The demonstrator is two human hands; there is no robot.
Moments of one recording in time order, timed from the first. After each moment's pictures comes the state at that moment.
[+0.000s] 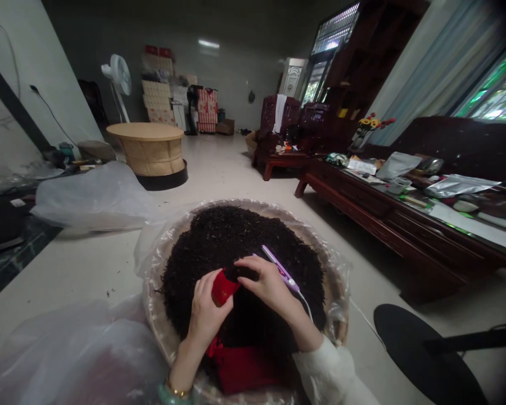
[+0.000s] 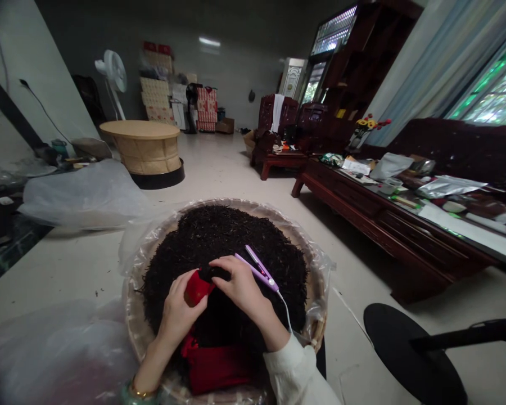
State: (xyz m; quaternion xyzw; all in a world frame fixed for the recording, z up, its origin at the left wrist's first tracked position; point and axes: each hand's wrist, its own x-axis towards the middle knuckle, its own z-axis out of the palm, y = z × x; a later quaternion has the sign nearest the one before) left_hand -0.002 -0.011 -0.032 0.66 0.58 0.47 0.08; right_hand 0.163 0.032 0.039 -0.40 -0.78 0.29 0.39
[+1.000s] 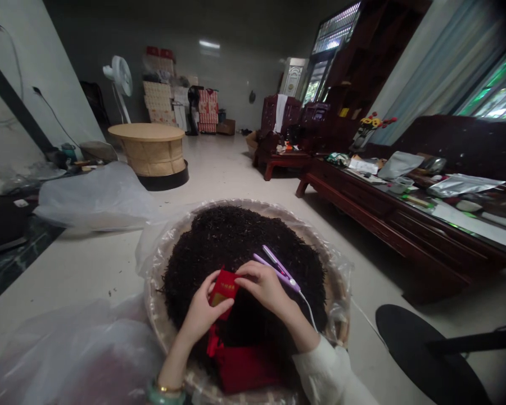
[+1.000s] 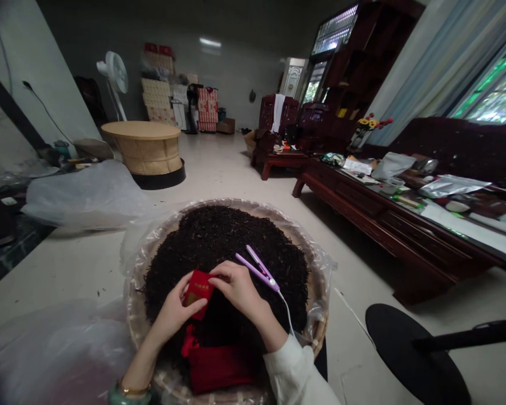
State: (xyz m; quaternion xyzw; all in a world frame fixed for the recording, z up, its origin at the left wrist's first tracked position) left_hand -0.014 -0.011 -0.024 0.53 0.52 0.47 0.47; right_hand 0.156 0.030 0.028 -0.37 -0.77 0.33 0.40
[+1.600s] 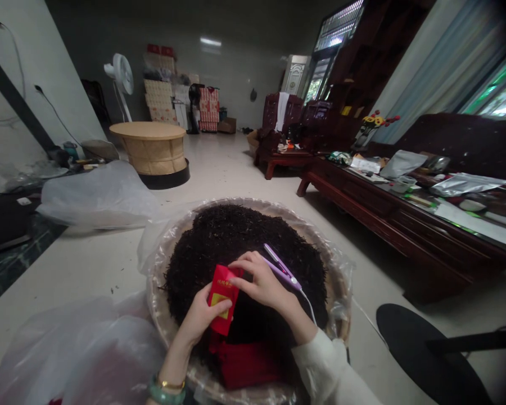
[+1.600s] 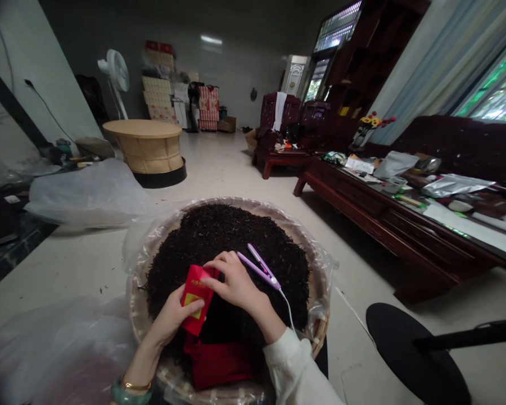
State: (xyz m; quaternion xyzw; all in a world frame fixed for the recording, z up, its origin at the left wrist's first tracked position) left_hand -0.016 -0.021 -0.019 0.37 0.47 0.48 0.64; right_hand 0.155 0.032 0.041 -0.36 -0.83 0.25 0.35
